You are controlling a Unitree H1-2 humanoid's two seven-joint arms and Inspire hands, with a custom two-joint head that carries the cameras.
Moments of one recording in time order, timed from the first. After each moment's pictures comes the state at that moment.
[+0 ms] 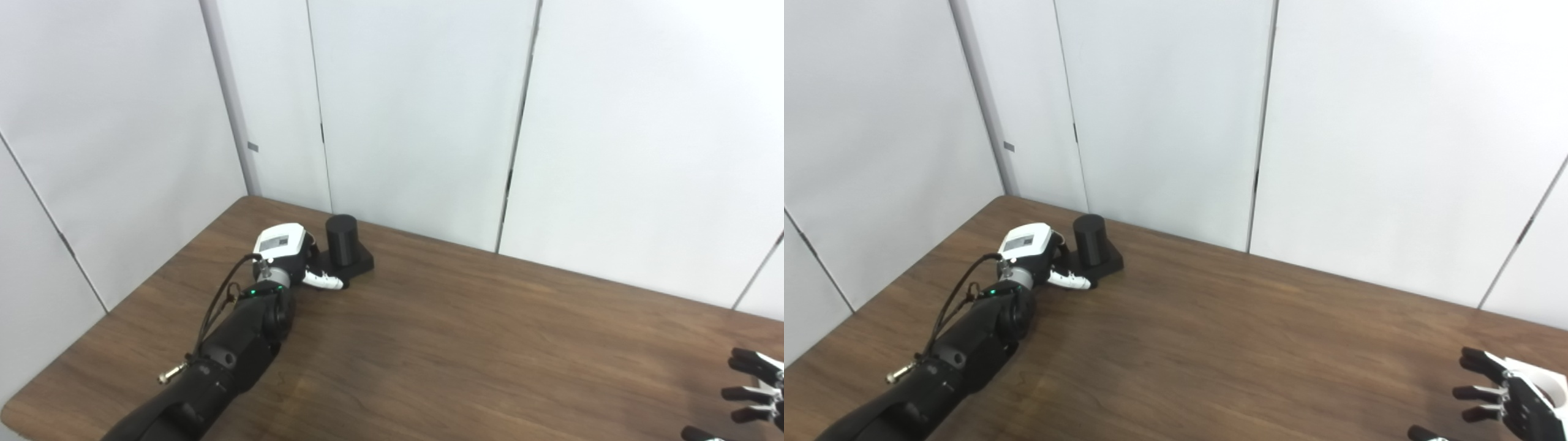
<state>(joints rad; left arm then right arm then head) -0.51 0.55 -0.26 0.52 0.72 0.37 0.04 -0.03 -0.21 -0.07 -0.18 -0.23 0.00 -0.03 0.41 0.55</state>
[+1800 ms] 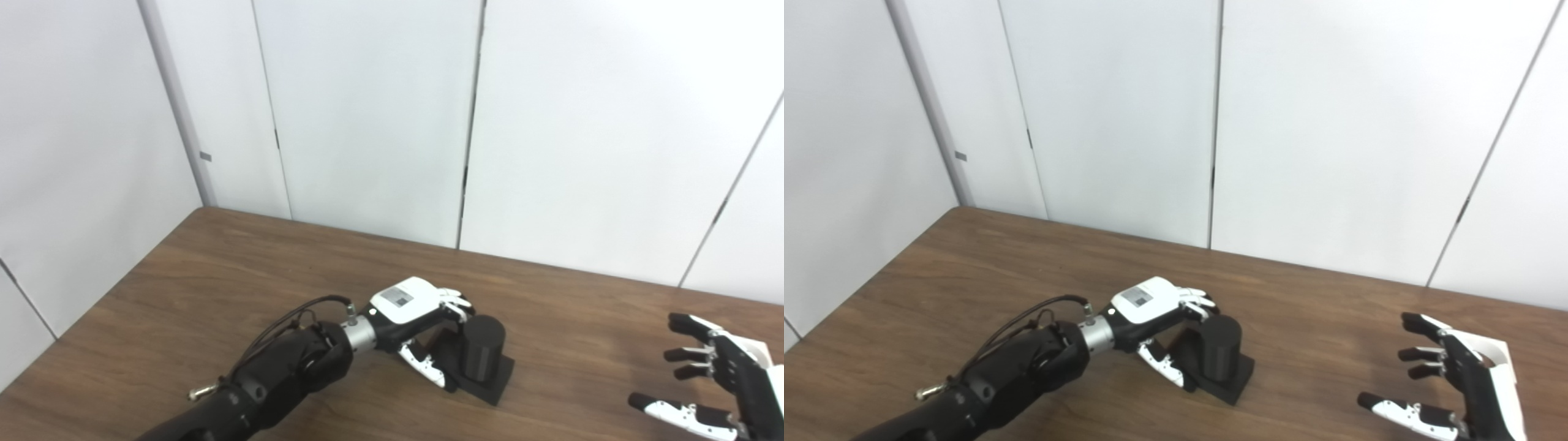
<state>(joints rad) -0.62 0.39 -0.66 0.57 0.71 -0.45 0.09 -0.04 -0.21 -0.05 -0.19 -0.30 0.02 -0.03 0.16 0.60</state>
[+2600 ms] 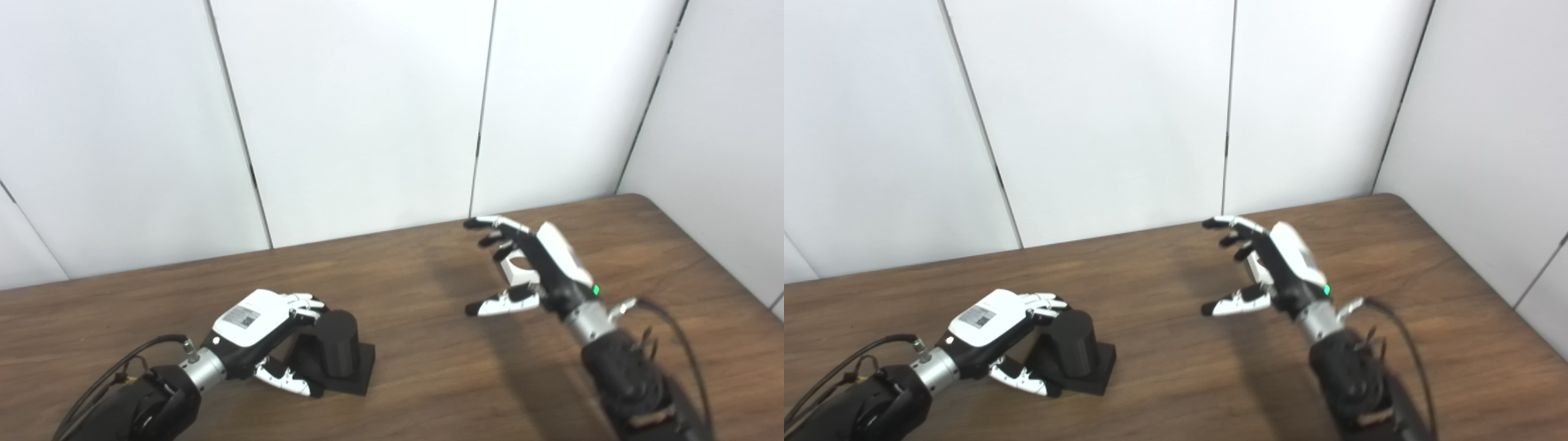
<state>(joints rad) -0.64 0.47 -0.76 0.50 0.67 -0.46 0.08 -0.19 -0.40 -0.01 -0.25 -0.51 0.11 0.11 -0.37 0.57</state>
